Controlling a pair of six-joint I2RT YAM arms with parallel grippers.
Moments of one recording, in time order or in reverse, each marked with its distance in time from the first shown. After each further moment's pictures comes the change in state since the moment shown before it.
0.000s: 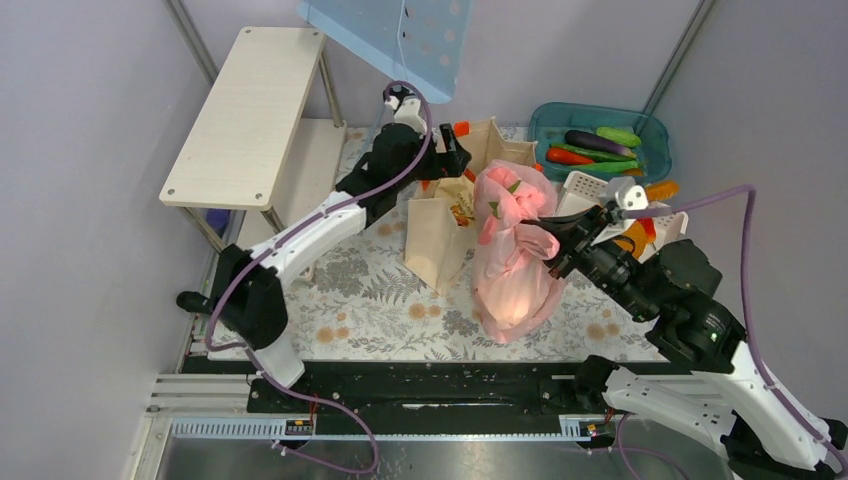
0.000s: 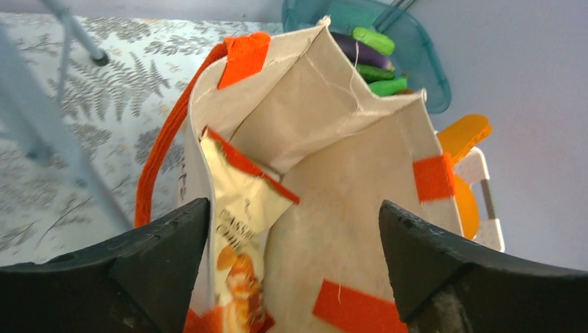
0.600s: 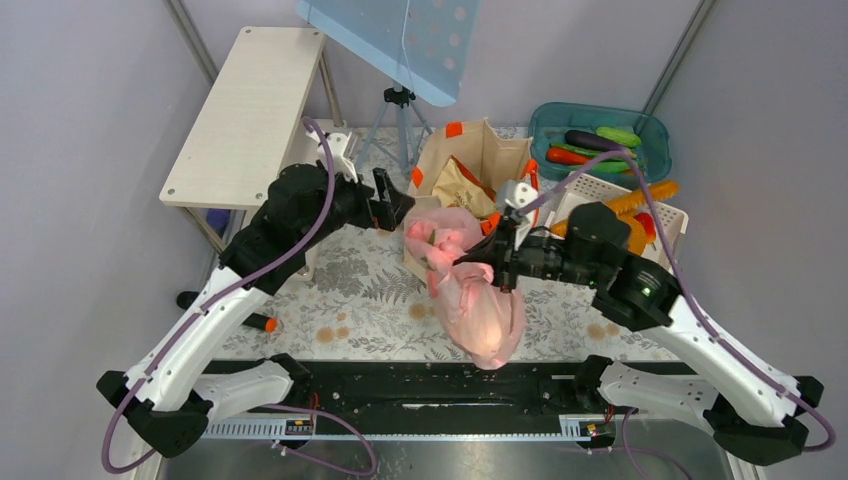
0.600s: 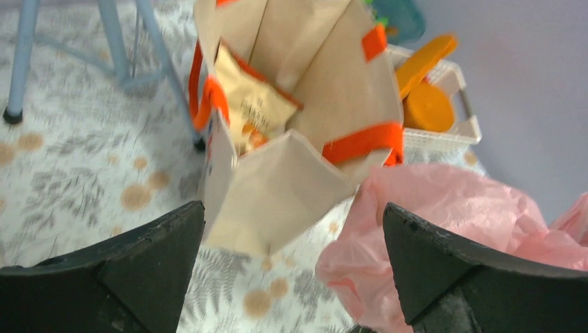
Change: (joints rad) left arm -0.002 -0.672 -0.222 -0.428 0.051 0.160; right arm 0.000 0.234 0.046 -0.051 -0.481 -0.024
